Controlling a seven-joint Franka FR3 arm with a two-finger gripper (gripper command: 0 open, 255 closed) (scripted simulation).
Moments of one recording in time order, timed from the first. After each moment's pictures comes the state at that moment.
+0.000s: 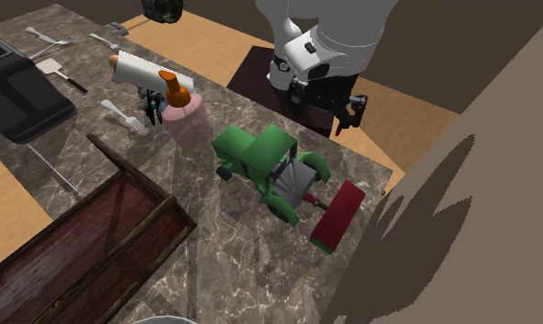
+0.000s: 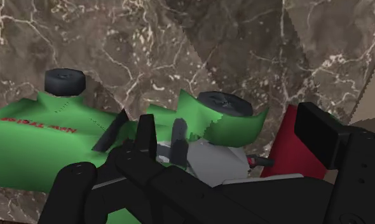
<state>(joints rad) 0.05 0.13 0.32 -1.83 -0.08 1.86 0.50</state>
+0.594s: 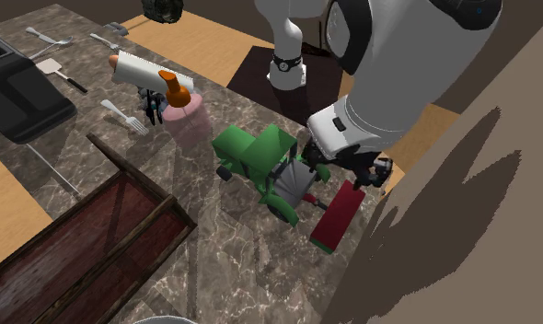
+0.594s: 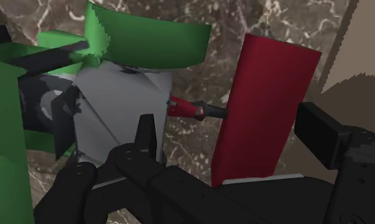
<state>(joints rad) 0.16 0.53 0.32 -1.36 -0.21 1.77 0.61</state>
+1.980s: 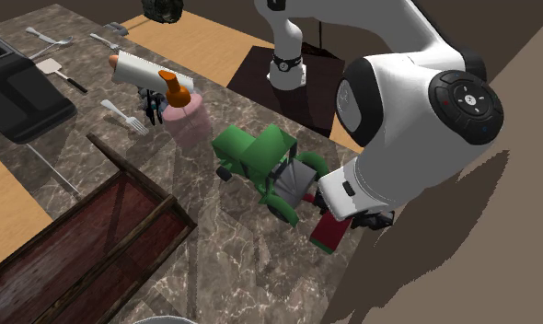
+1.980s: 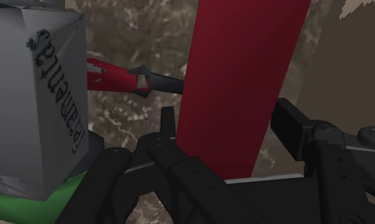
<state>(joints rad) 0.25 0.84 0.28 -1.01 -0.27 1.72 0.64</state>
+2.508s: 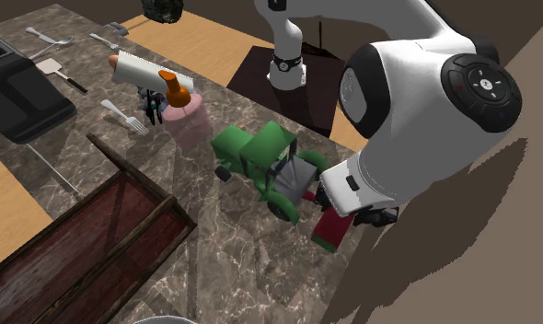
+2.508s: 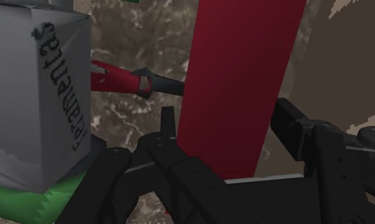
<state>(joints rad) 0.26 0.84 0.28 -0.96 -0.26 1.68 0.63</state>
